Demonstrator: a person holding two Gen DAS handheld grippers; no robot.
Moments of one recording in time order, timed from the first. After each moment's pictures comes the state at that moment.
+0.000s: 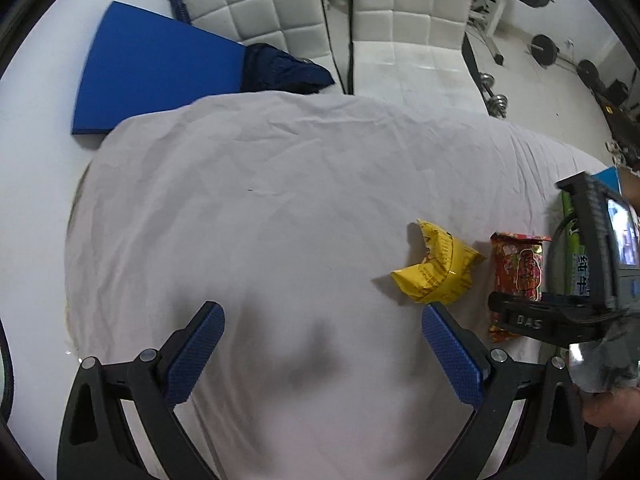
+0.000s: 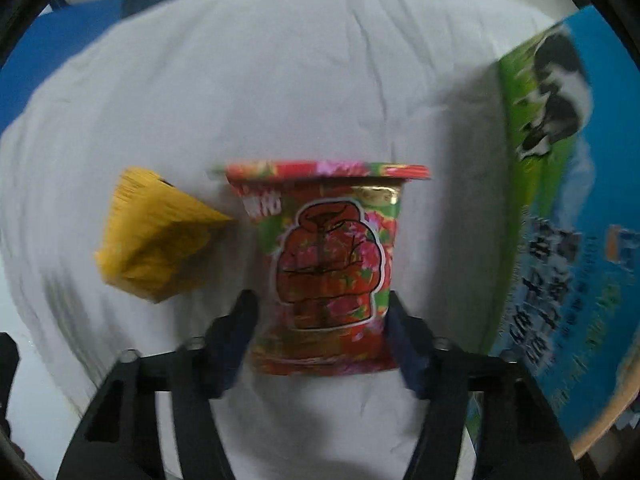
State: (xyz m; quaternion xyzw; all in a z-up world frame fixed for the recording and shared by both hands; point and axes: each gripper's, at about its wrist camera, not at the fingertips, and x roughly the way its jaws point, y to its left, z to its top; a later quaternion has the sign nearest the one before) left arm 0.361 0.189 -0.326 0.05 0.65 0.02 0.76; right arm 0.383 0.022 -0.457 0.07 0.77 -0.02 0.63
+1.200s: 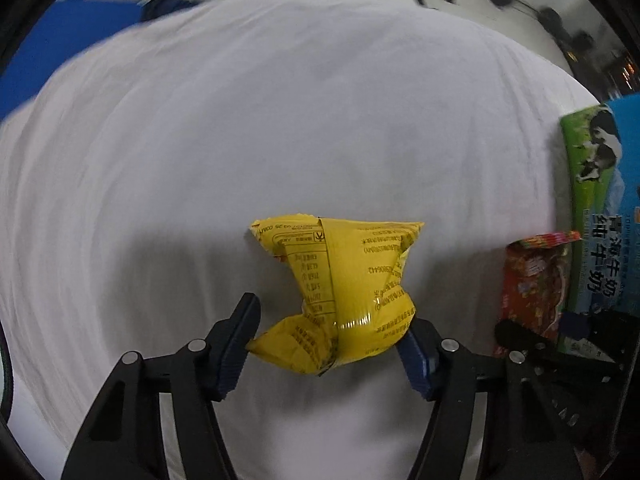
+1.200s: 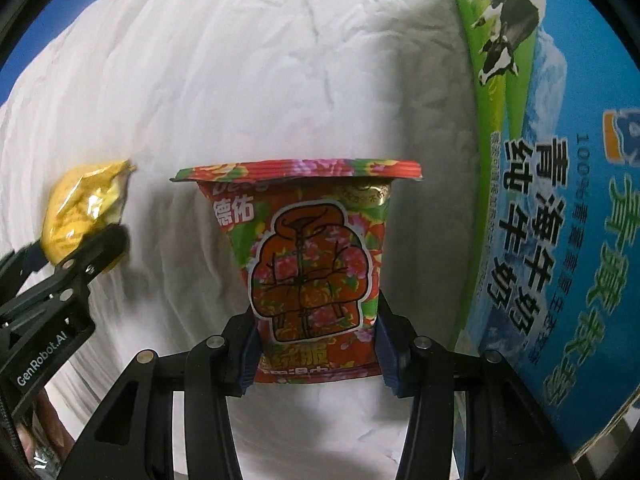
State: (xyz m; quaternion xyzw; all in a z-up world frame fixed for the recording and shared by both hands) left arm 0.393 0.135 -0.442 0.04 0.72 -0.08 0.69; right arm 0.347 0.027 -0.467 0.06 0.79 -0.03 0.61
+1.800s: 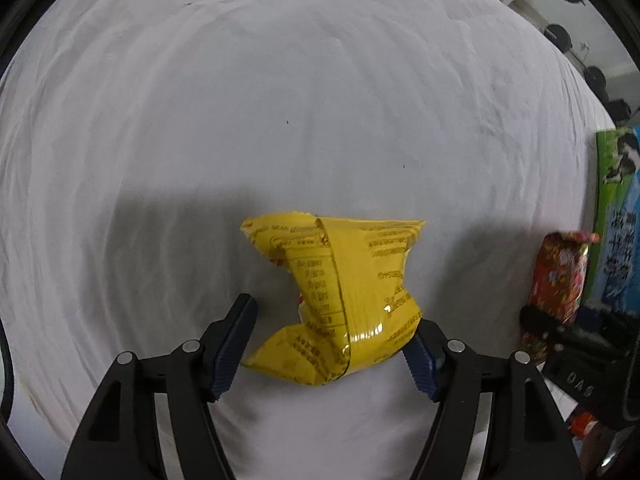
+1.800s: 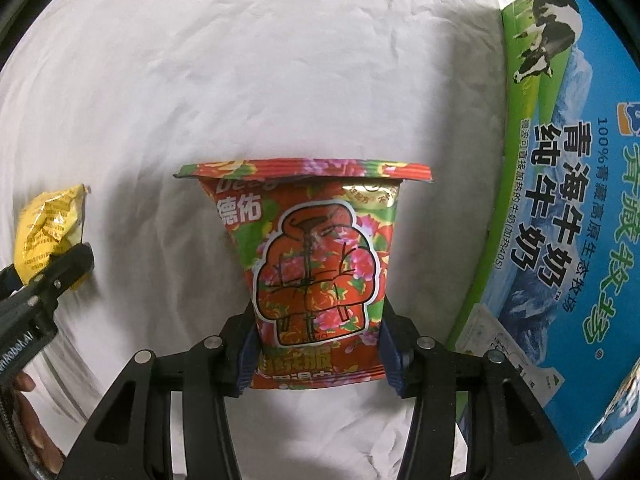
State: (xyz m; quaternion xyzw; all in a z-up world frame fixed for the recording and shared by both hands) left arm 0.326 0.217 -0.452 -0.07 0.74 0.00 0.67; right arm 0.324 0.075 -0.465 -0.03 0.79 -0.01 0.61
